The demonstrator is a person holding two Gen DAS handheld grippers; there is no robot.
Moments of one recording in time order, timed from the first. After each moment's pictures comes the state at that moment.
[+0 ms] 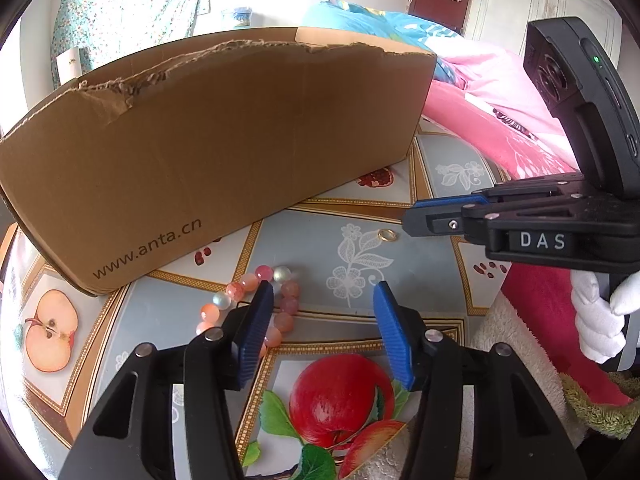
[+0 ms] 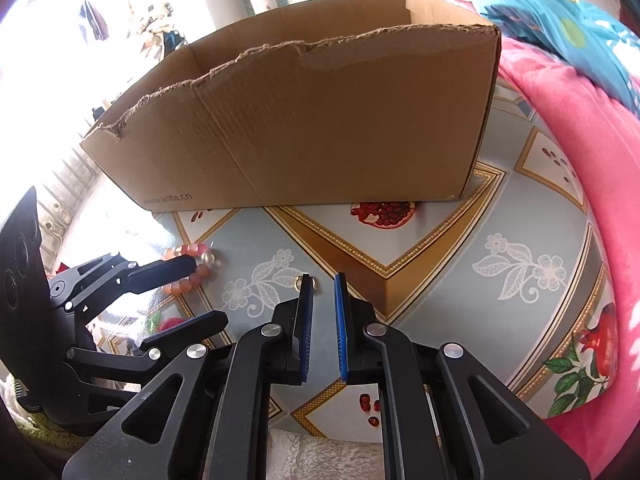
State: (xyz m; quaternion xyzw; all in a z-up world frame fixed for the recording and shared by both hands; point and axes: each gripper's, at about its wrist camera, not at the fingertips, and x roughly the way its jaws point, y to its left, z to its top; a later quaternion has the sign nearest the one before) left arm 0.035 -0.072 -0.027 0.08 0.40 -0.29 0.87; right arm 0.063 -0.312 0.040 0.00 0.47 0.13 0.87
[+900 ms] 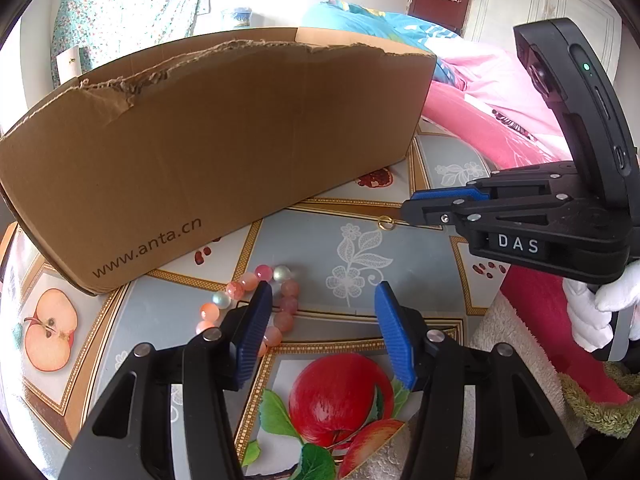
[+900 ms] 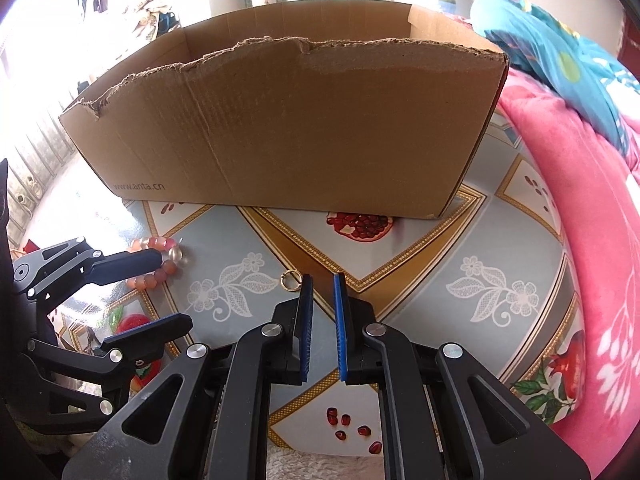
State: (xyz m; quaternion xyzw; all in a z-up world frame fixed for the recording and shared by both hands) left arm 0.033 -0.070 -0.027 0.07 0.40 -0.29 0.87; right arm 0.060 -0.278 0.031 -0.06 0.46 0.09 0.88
